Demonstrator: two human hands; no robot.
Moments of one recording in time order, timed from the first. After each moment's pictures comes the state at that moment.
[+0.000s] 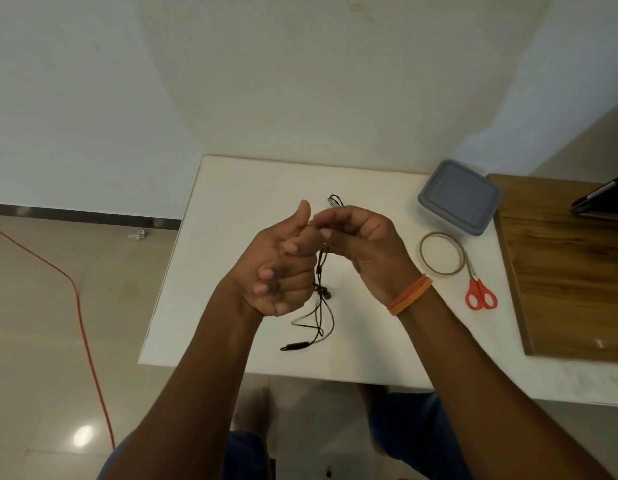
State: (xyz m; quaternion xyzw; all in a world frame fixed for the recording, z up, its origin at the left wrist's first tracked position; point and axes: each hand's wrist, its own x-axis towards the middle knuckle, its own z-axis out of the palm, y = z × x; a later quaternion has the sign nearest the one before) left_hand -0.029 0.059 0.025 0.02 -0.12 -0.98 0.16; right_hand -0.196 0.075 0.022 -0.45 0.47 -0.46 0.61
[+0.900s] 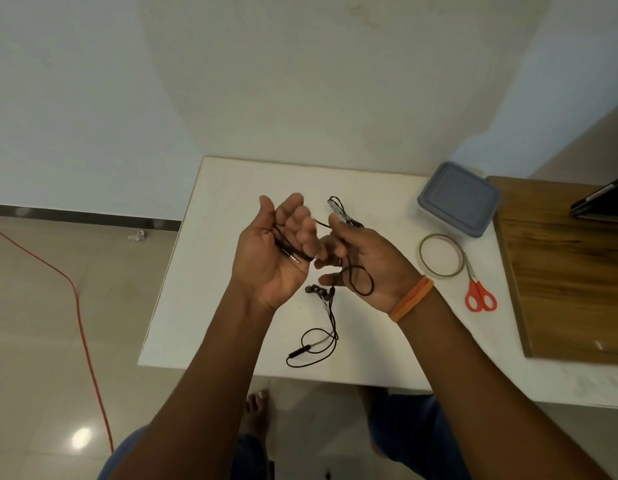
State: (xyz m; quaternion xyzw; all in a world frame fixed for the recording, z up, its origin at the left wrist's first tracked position) left_hand -0.039 0.059 0.021 0.19 -0.04 -0.85 0.49; right_hand -0.193 0.074 0.028 -0.33 0.47 -0.34 0.74
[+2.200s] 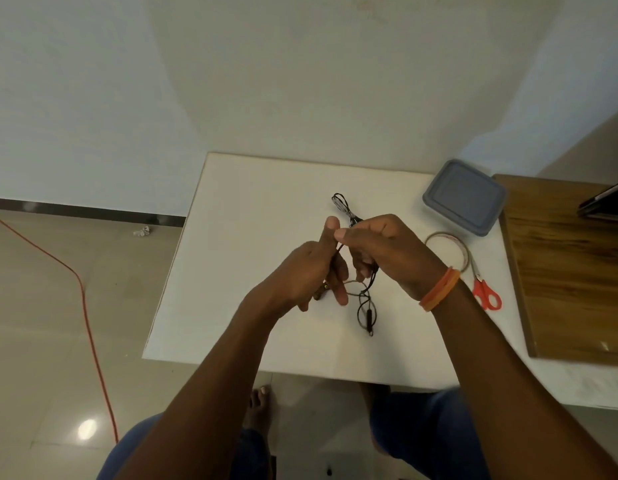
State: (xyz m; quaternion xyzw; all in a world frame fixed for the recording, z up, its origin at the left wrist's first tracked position) left_hand -0.059 0.080 0.039 0.53 -0.55 -0.63 0.13; right_hand -0.215 0.076 0.049 -0.54 0.54 -0.30 0.57
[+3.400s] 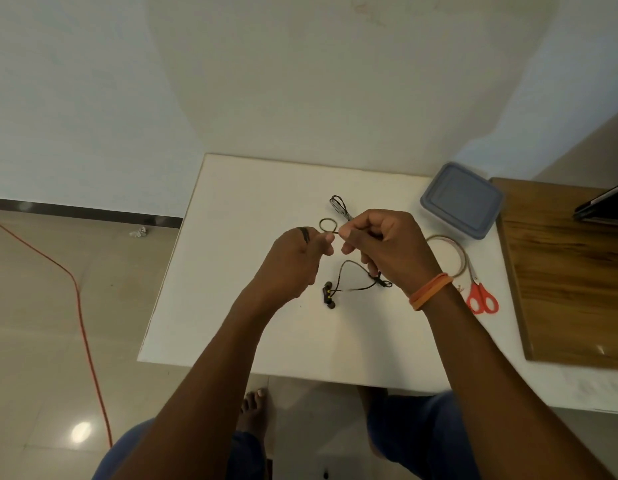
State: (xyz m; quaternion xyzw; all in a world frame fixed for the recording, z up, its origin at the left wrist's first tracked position) left_hand -0.050 0.067 0.017 0.58 -0.58 -0.52 0.23; right_hand -0.219 0.072 0.033 -0.56 0.61 -0.35 0.44
